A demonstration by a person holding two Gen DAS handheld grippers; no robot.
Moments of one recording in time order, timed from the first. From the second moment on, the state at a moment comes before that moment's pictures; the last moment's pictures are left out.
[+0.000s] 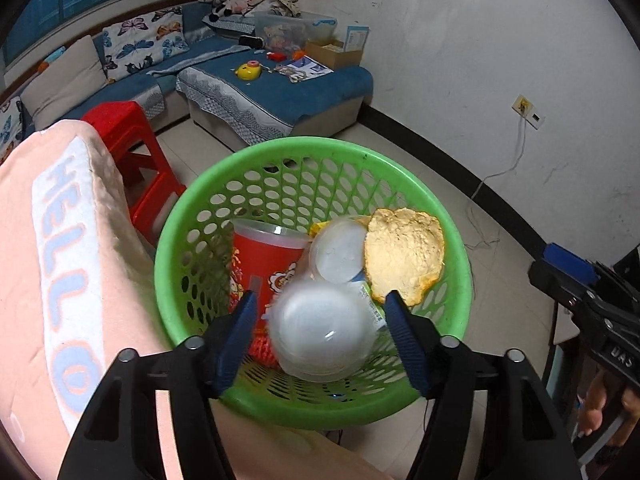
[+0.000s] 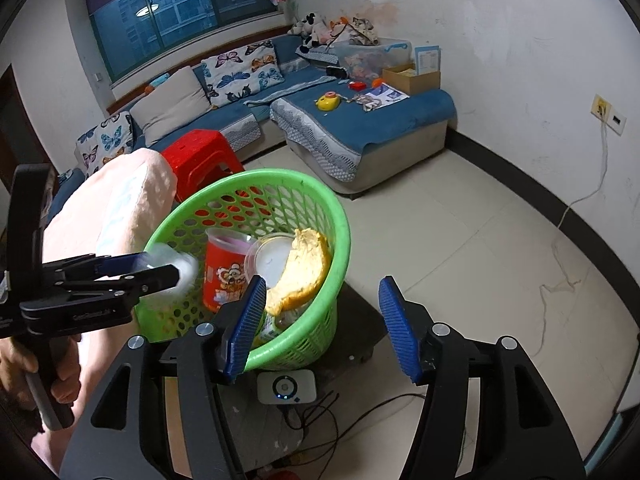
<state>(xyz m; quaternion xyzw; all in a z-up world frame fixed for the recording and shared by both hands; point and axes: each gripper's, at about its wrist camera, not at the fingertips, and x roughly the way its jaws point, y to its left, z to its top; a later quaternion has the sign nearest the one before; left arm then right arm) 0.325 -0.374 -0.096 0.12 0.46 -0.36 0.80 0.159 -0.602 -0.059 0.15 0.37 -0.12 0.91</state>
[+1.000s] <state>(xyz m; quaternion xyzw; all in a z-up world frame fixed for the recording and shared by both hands) 0.249 -0.195 -0.014 0.09 0.39 -0.26 0.88 0.126 -0.460 -0.026 0.09 0.36 -0.04 0.93</state>
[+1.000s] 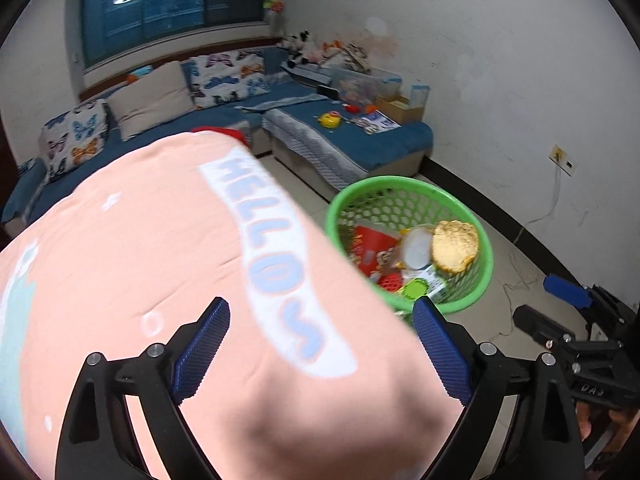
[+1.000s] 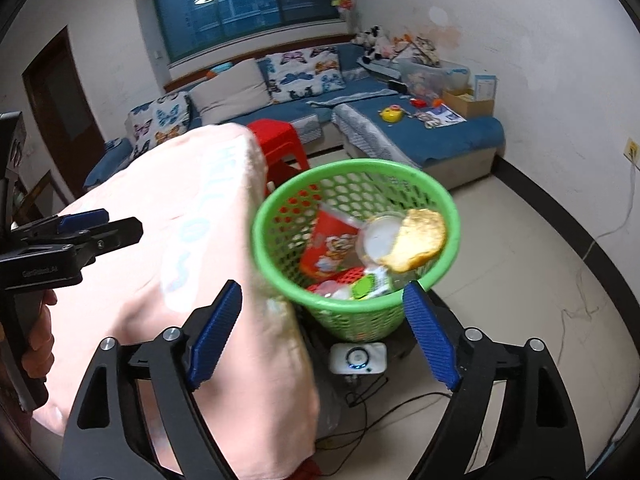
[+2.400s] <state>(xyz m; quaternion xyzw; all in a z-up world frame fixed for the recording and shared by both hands) 0.163 -0.038 0.003 0.03 0.33 -0.13 0.93 0.082 -0.351 0.006 0.06 0.31 0.01 0.95</state>
